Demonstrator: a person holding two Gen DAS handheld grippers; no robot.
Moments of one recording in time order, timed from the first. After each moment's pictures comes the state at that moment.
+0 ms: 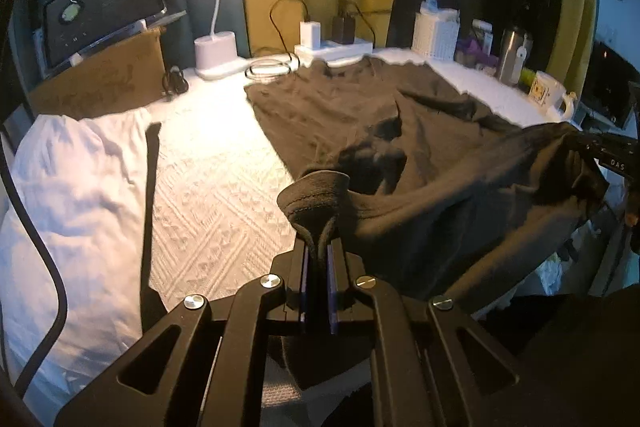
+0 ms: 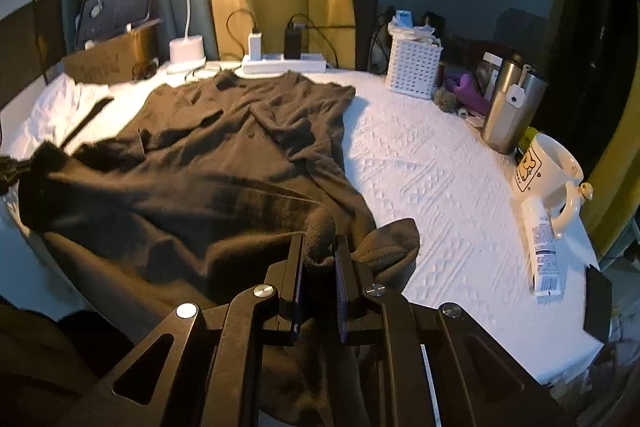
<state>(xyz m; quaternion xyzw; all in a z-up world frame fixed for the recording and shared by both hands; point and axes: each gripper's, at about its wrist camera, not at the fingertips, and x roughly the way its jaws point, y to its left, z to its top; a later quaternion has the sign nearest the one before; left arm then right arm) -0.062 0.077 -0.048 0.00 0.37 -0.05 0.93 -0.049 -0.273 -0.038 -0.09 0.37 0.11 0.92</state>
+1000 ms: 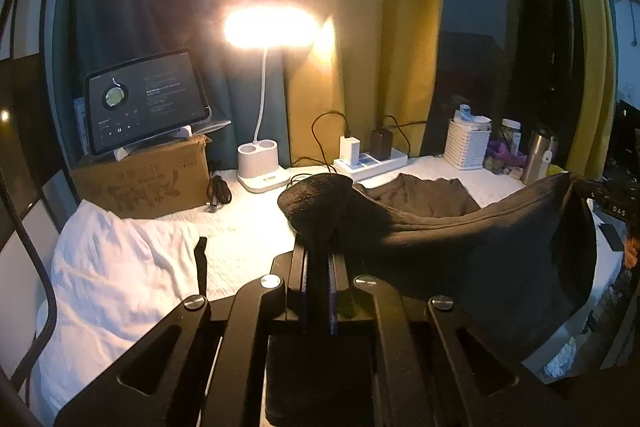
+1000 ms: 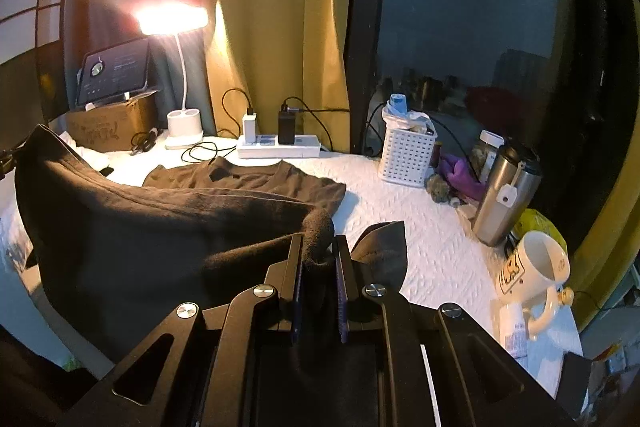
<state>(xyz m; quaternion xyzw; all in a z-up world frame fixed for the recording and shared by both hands) -0.026 0.095 0.038 -0.01 0.25 0.01 0.97 0.011 -0.275 0.037 -0.09 0.29 0.13 0.95</state>
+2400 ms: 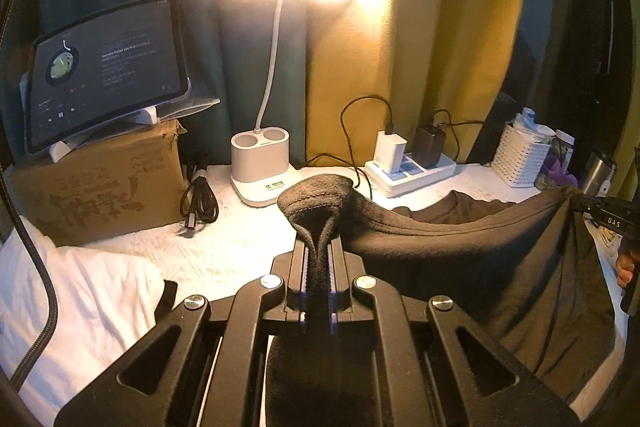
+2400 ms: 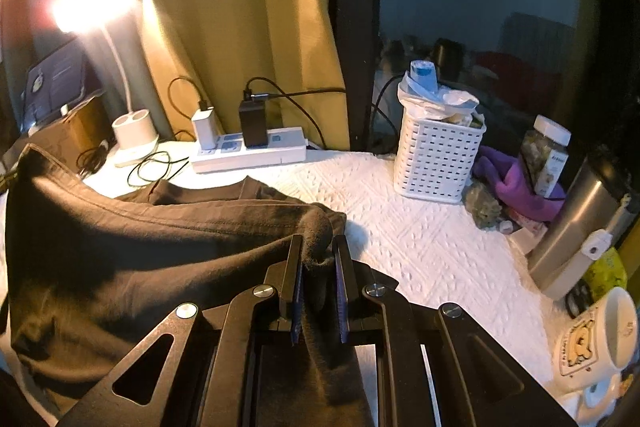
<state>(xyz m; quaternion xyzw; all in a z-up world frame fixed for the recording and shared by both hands) 0.130 0.129 -0.001 -0.05 0.30 0.03 0.95 0.197 -0.253 -0.014 -0.06 0.35 0.12 0.93</state>
